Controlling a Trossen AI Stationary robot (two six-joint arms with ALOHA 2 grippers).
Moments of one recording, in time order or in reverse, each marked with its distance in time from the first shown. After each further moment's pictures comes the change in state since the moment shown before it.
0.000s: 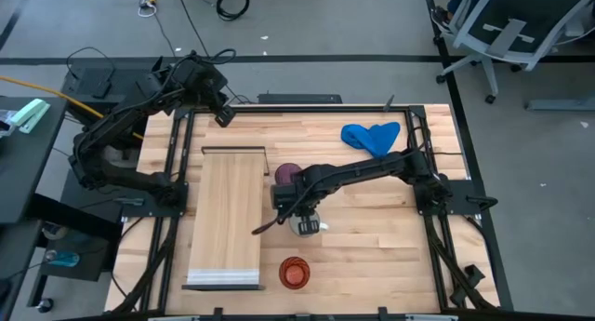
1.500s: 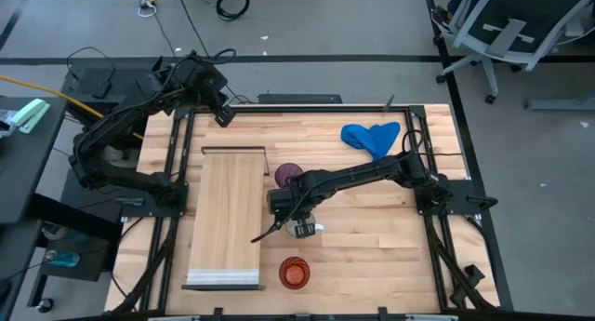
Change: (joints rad) left arm 0.000 0.000 0.000 0.000 0.000 0.000; right arm 0.011 0.046 0.002 0.069 0.037 -0.043
